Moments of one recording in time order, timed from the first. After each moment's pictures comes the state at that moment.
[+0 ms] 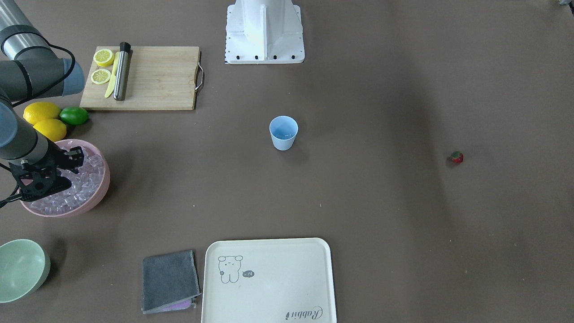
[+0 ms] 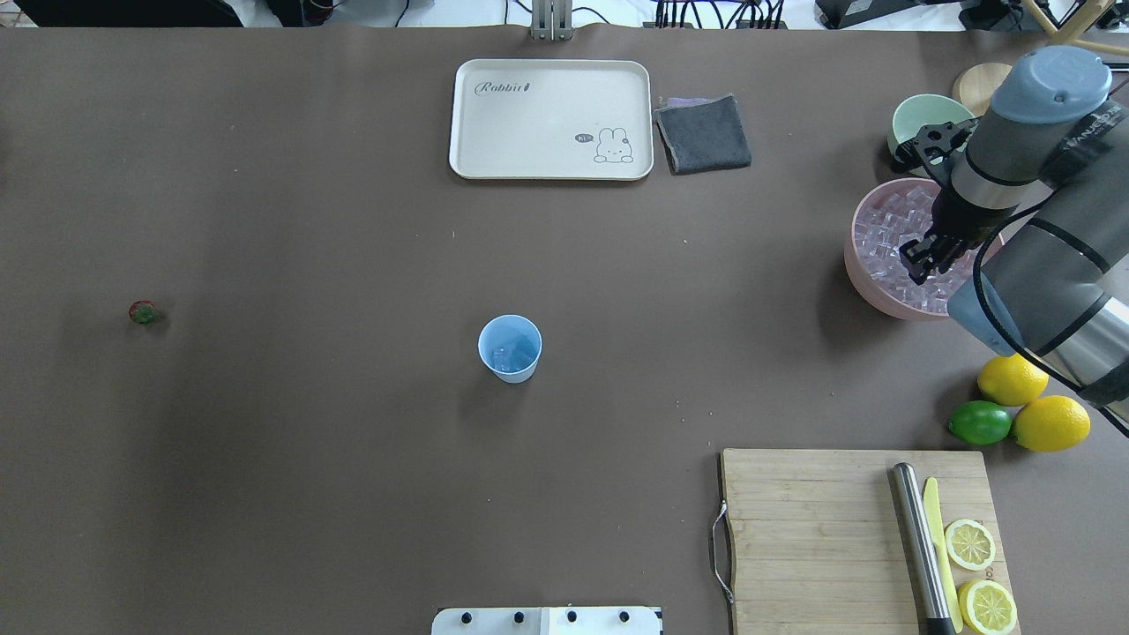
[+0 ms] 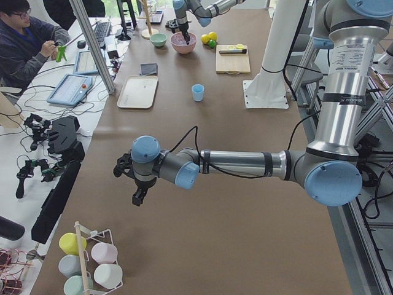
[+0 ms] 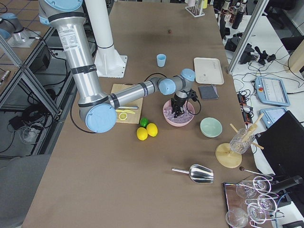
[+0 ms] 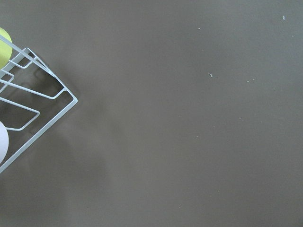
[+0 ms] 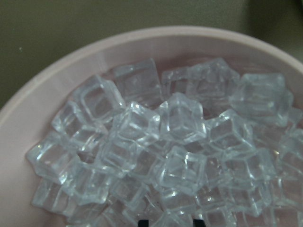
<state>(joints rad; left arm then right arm) -1.49 -1.68 -1.46 -1.96 -2.33 -0.02 0.98 -1.28 1.61 -1.63 2.14 0.21</state>
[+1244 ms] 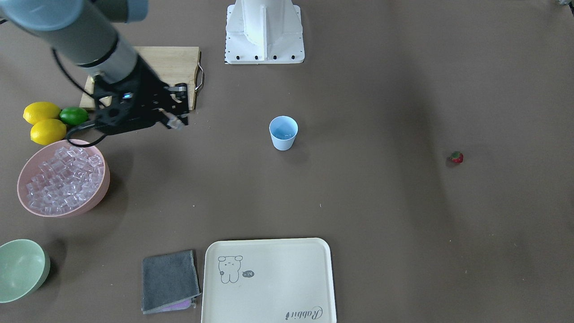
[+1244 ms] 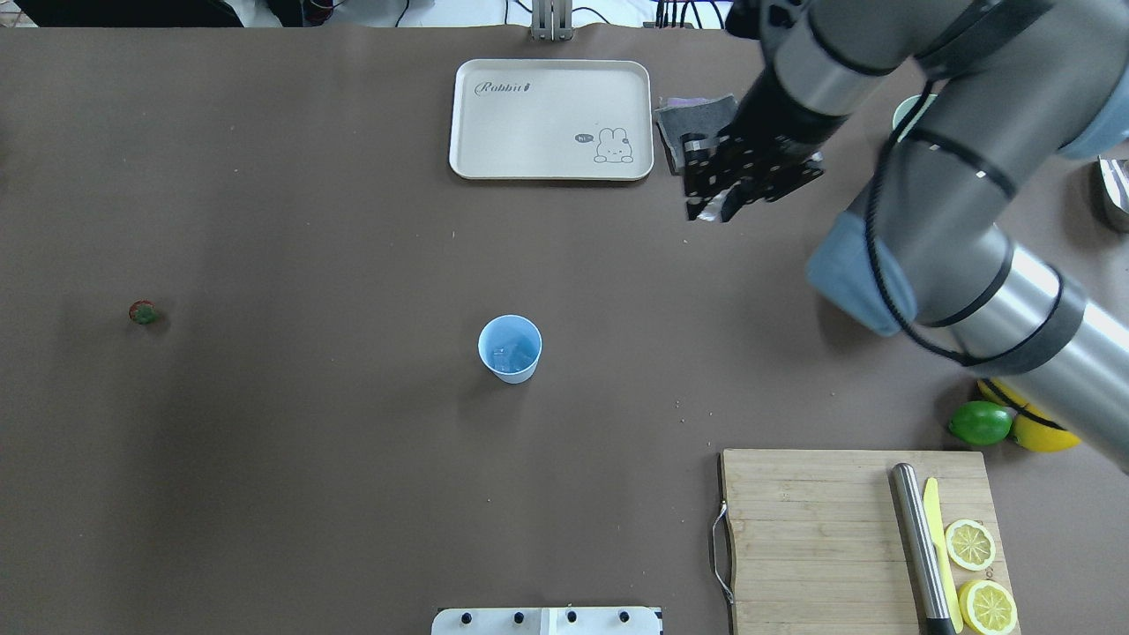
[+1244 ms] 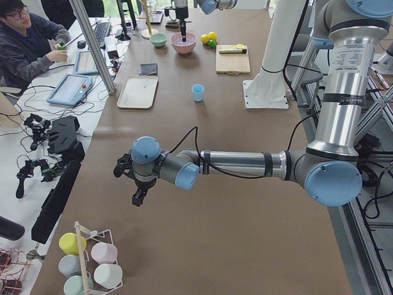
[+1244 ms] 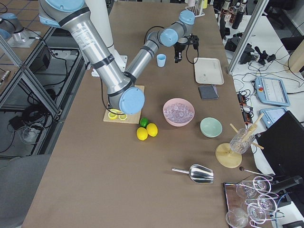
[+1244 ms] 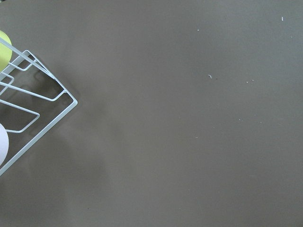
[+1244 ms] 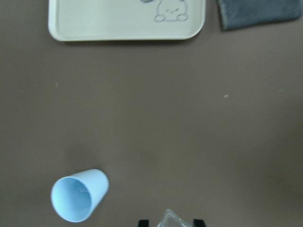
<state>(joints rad) -1.49 -1.67 -1.46 -1.97 -2.33 -0.02 0.79 -0.89 1.86 -1.70 2.22 1.06</state>
